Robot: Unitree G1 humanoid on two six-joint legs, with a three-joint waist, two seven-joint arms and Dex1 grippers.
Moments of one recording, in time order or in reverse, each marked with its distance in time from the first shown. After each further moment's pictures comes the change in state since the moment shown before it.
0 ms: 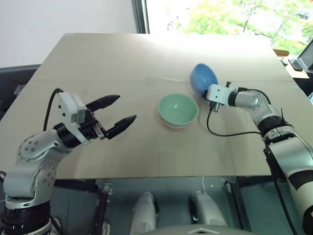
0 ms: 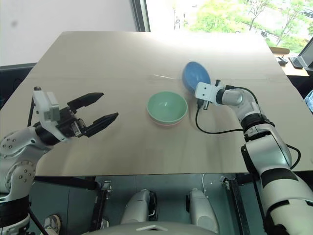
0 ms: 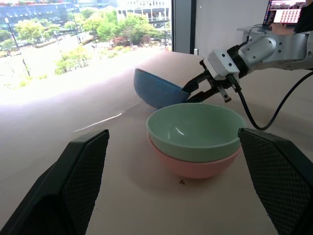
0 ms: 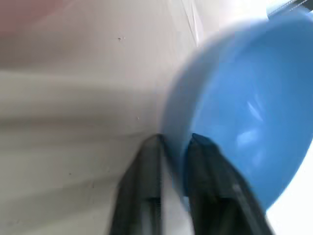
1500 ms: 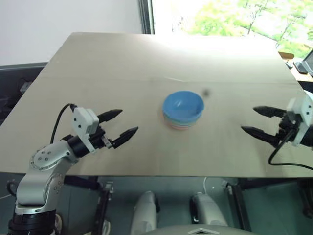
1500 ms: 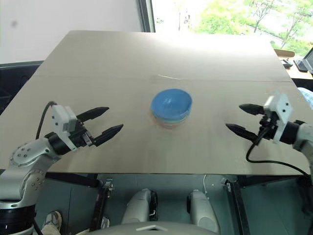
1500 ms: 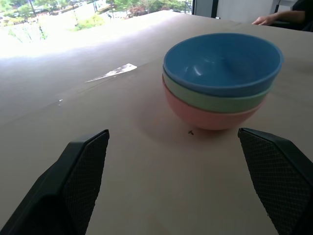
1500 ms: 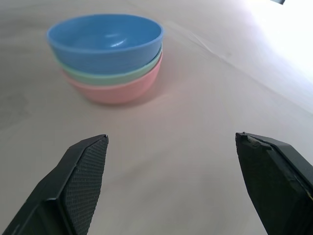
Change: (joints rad) left arm 0.100 -0.032 -0.074 0.042 0.110 -0.054 0.023; right arm 1.010 -0.385 -0.697 -1.486 0.851 1.076 0.383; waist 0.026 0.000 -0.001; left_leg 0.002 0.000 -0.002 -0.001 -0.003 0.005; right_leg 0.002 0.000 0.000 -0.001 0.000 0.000
